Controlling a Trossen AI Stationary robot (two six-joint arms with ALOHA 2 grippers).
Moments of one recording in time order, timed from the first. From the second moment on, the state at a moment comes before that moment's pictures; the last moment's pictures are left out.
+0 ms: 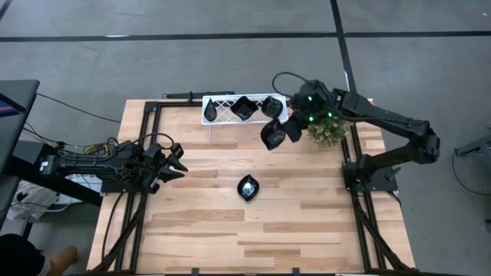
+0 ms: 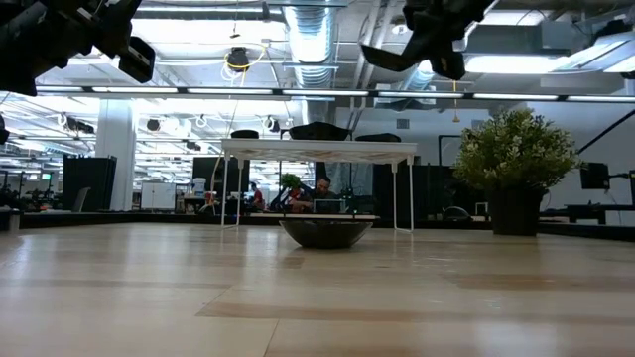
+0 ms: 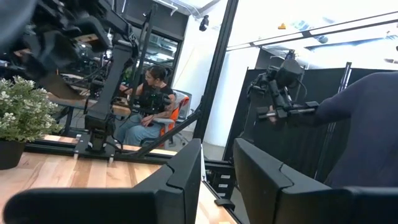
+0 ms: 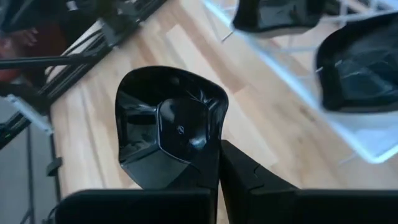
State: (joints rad) left arm 0.04 0.50 0.03 0.63 0.40 -0.35; right arm -0.43 1.23 1.26 -0.78 -0.29 0.34
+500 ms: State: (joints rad) left arm 0.04 0.50 0.03 0.63 0.40 -0.34; right arm -0.61 1.40 1.47 -0.86 -0.29 0.20
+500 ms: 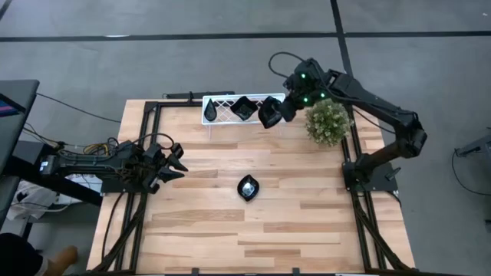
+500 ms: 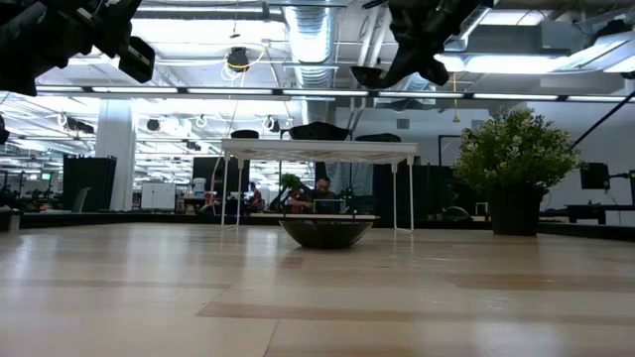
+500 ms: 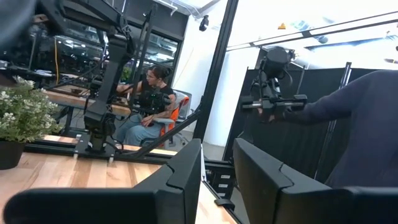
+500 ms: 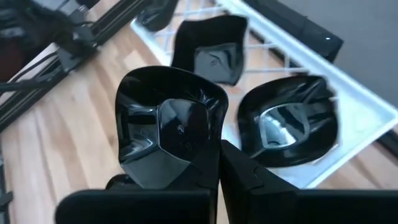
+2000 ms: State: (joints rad) left arm 0.04 0.50 0.03 0.64 0.40 -0.34; right arm -0.92 1.65 1.59 -0.99 -0.56 -0.17
